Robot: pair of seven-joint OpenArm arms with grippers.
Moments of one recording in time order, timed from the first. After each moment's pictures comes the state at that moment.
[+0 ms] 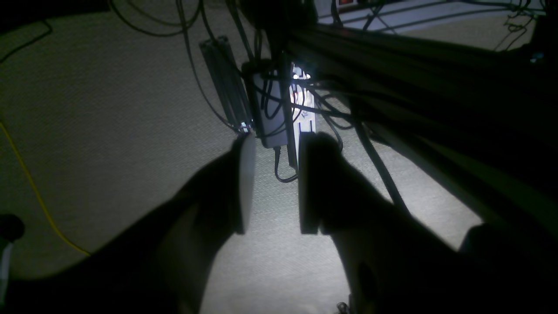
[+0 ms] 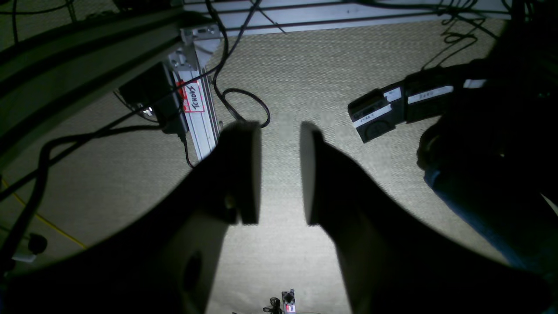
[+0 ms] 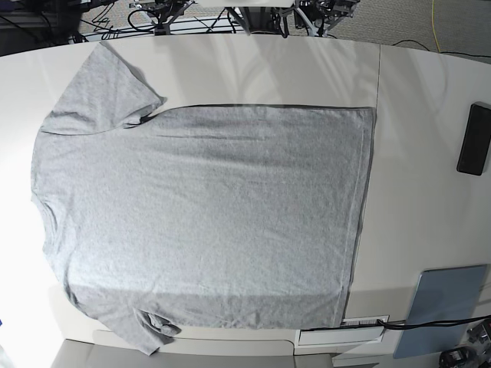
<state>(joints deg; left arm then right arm) 7.1 -0.6 -1.5 14.4 6.1 -13.3 -1.5 -11.4 5.8 2.5 18.9 0.1 4.8 -2.0</state>
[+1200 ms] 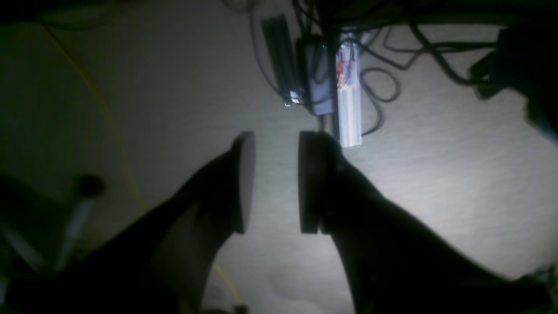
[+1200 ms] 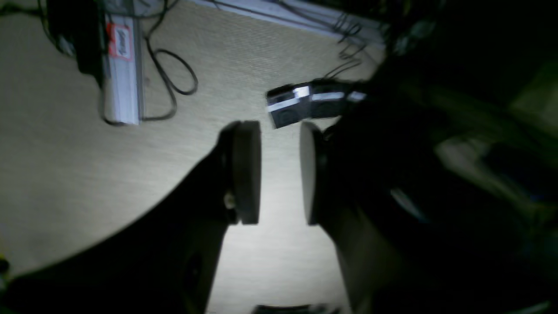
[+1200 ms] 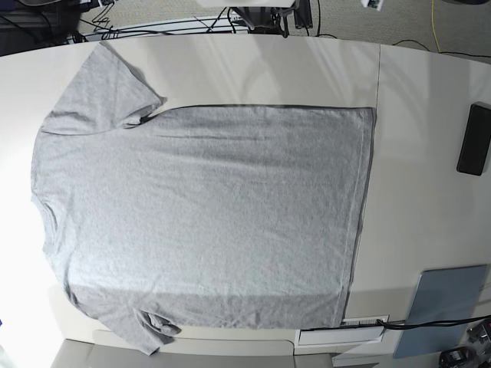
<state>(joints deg) 50.8 -17.5 -1.5 82.0 -10.0 -13.5 17.7 -60.1 27.7 2.4 88.2 6.9 4.9 -16.3</state>
